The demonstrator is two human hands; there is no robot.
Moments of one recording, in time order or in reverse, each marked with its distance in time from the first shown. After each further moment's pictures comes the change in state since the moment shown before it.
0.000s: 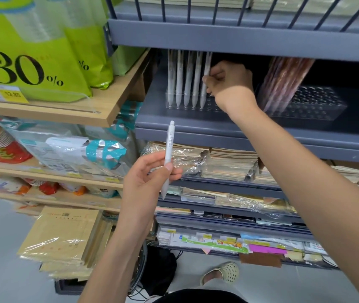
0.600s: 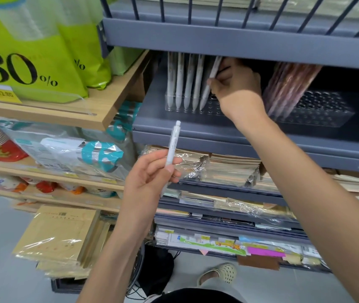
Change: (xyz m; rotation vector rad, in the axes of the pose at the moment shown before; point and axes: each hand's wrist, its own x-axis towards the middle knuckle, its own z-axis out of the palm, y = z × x) left_hand 0.013 -0.005 0.005 0.041 -0.073 0.045; right_hand -0.005 -0.001 -0.010 -0.130 0.029 -0.040
